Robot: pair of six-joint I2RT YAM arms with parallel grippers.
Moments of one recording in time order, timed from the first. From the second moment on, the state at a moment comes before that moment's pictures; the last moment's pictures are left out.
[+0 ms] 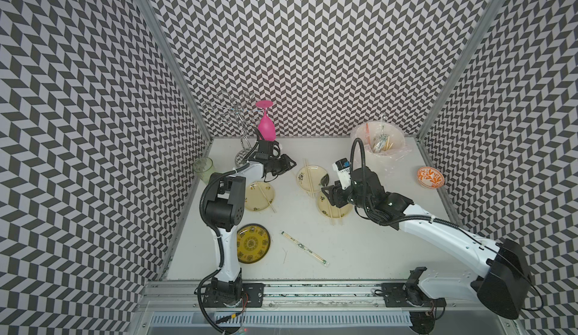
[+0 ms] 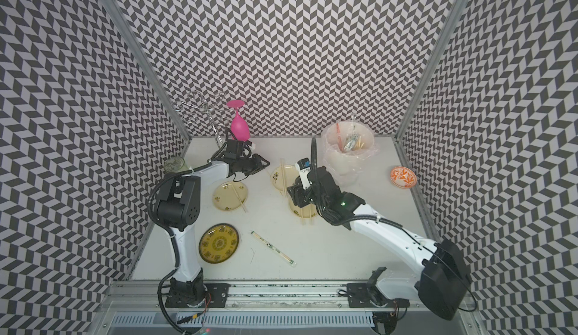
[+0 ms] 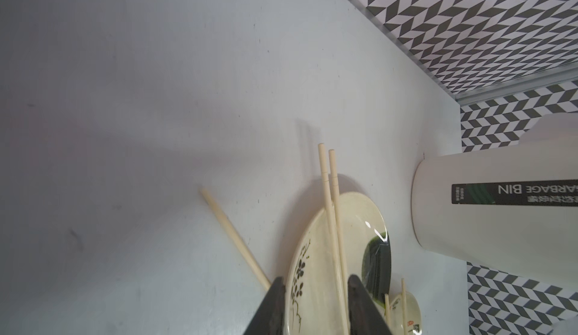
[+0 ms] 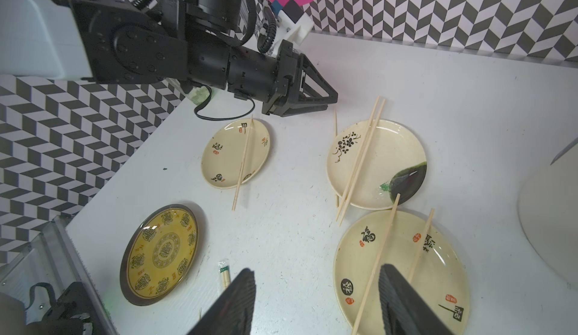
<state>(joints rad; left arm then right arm) -0.23 2.09 1.45 -0.14 0.53 -0.58 0.74 1.28 0.97 -0.24 0.01 0.27</state>
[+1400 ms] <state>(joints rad) -0.19 2.01 1.44 -0.40 0.40 -0.23 0.74 1.32 1.00 -0.25 -0.04 0.27</state>
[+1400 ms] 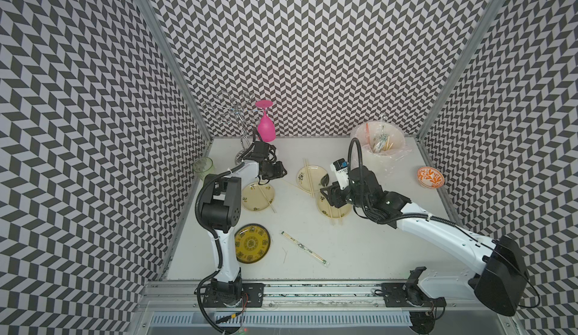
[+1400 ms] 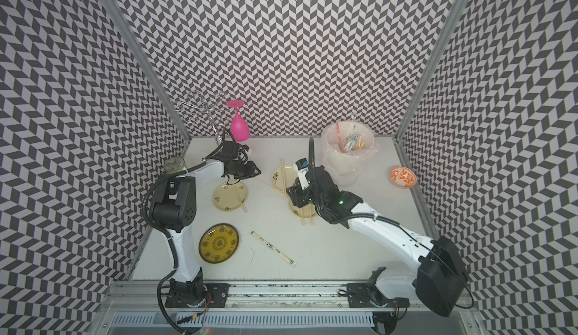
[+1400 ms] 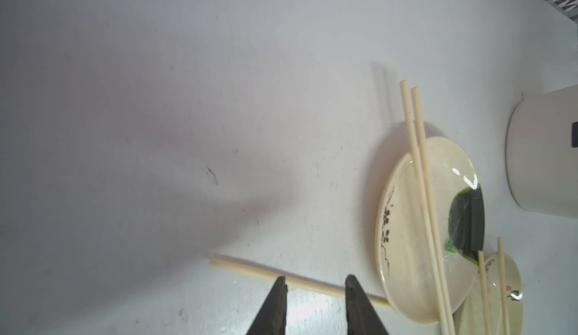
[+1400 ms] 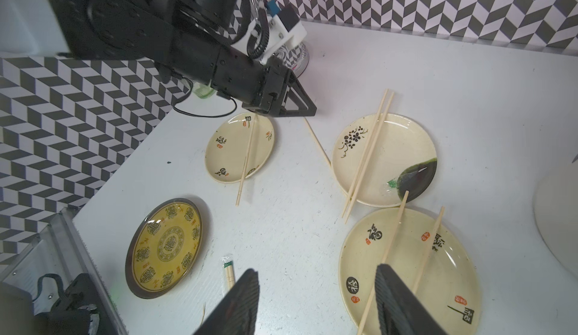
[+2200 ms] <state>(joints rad) -0.27 2.13 1.54 -0.57 0.21 -0.09 0.80 1.35 1.05 -0.27 -0.04 0.27</state>
